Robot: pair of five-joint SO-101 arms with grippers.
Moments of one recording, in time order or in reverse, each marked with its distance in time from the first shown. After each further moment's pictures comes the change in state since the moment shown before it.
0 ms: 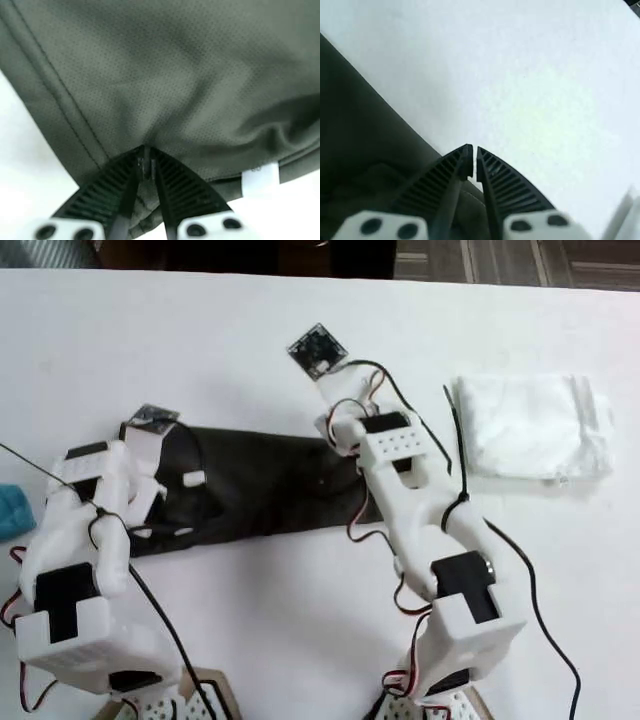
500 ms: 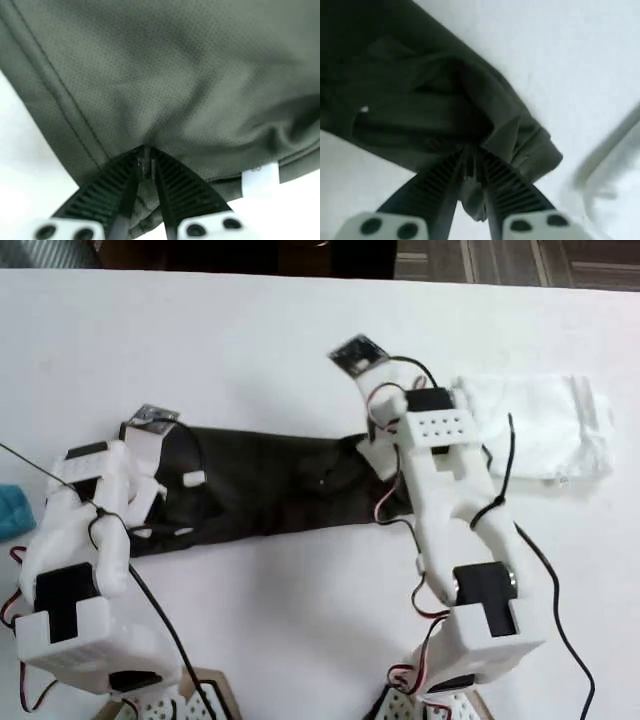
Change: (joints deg) left arm 0.0 0.0 0.0 0.0 0.0; right arm 7.9 -4.1 -7.5 38.9 4.3
